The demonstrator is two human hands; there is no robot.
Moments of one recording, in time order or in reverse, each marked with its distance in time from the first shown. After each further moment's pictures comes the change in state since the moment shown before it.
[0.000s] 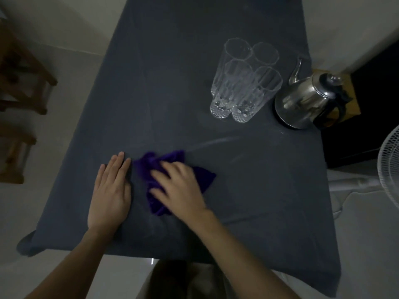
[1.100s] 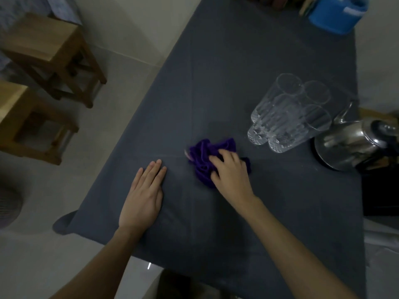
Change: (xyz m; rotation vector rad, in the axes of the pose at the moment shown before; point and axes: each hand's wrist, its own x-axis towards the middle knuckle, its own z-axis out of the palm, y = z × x) left_hand 0.001 0.001 -0.003 0.034 -0.023 -0.018; right_hand 0.060 0.053 -0.038 -0.139 -0.197 0.097
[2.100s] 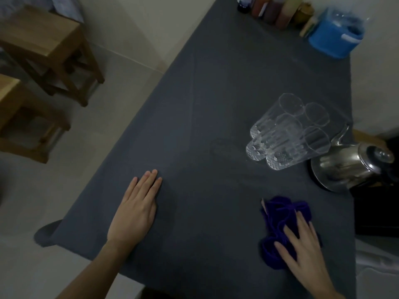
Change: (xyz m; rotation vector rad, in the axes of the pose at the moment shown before) left_hand -0.001 0.000 0.001 0.030 -0.004 -0.009; right_hand -0.157 0.149 -0.005 0.013 0.050 0.147
